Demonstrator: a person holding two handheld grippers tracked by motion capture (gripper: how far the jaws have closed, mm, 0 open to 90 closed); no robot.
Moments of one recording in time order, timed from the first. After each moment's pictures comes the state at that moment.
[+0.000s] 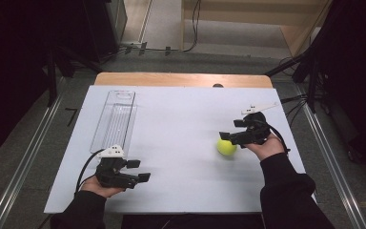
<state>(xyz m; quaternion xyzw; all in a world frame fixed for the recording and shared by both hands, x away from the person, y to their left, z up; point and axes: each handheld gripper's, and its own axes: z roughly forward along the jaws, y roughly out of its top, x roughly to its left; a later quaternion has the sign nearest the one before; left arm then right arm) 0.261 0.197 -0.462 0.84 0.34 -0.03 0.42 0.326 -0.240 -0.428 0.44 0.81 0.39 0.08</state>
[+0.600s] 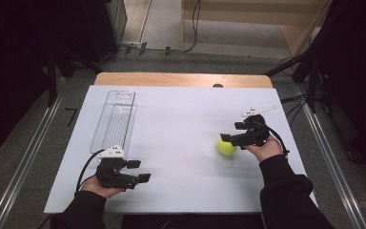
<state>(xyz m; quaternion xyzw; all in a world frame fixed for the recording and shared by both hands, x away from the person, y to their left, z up) 0.261 0.197 -0.462 0.84 0.34 -0.03 0.42 0.330 -0.245 -0.447 0.45 0.80 0.38 0.08</state>
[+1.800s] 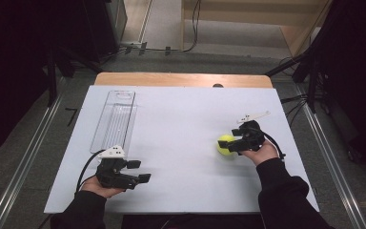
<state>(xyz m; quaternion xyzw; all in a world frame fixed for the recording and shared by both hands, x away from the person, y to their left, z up) 0.260 0.196 -0.462 0.84 0.34 -0.03 0.42 0.330 -0.240 -0.473 0.45 0.81 0.36 0.06</state>
